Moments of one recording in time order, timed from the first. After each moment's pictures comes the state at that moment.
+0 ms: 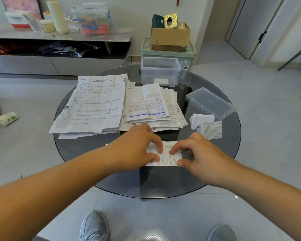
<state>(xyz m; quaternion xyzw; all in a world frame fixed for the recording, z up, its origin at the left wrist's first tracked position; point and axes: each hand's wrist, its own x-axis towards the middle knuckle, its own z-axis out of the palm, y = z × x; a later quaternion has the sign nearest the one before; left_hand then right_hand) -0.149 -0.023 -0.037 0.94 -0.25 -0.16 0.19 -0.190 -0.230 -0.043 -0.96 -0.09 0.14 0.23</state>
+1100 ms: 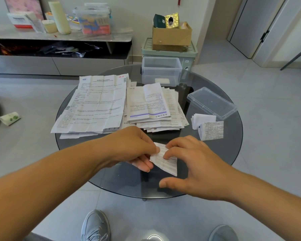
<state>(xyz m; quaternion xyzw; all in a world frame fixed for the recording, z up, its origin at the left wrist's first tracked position) -0.148 -0.018 -0.023 0.79 -0.01 -0.37 0.49 -0.204 -0.224 -0.043 -0.96 -0.24 0.08 0.14</state>
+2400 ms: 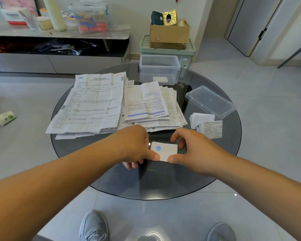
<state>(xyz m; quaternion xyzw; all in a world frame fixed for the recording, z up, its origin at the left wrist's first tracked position) -0.131 -0.033 -0.033 0.92 -0.06 -0.32 0.24 -0.170 -0.221 -0.039 -0.96 -0.04 0.15 0.24</state>
